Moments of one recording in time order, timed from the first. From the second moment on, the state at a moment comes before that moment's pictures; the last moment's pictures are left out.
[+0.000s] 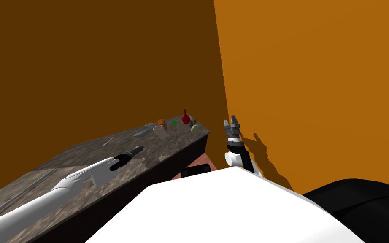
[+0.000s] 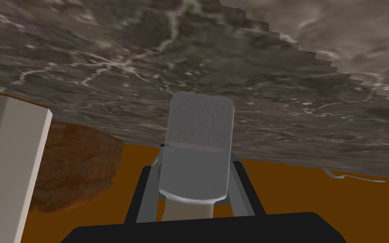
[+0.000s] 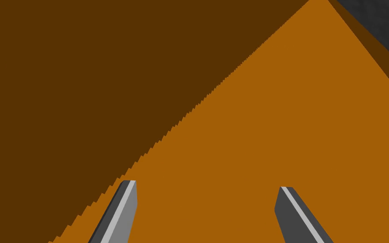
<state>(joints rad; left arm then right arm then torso) 0.02 1.32 -0.58 -1.35 -0.06 0.20 0.27 0.50 -0.01 -0.03 -2.28 -0.05 -0.43 0.06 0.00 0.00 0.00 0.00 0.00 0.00</state>
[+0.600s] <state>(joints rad) 0.02 1.34 -0.58 -1.37 -0.06 0.20 0.28 0.50 -0.01 -0.03 -2.28 -0.05 -0.43 0.06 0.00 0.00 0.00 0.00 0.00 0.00</state>
